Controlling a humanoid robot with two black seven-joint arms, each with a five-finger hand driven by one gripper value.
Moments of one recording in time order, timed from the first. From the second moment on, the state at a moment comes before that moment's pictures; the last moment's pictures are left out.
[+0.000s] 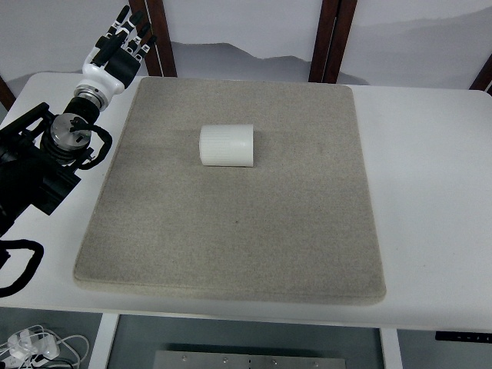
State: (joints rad) left arm -0.98 0.21 -0.71 -0.41 -0.35 -0.33 -0.20; right arm 0.00 0.00 -0.01 0.19 -0.03 -0.01 -0.03
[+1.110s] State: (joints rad) left arm -1.03 0.22 -0.70 -0.44 -0.09 -0.35 -0.20; right arm 0.00 0.00 -0.01 0.19 -0.03 -0.01 -0.03
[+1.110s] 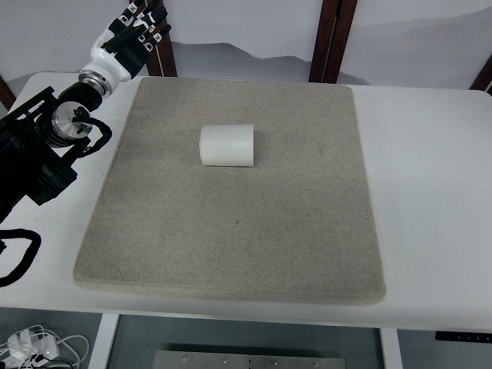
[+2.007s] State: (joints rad) left arm -1.17 0.36 -0.47 -0.65 0.46 -0.45 -0.18; right arm 0.00 0.00 -0.01 0.19 -0.03 -0.01 -0.03
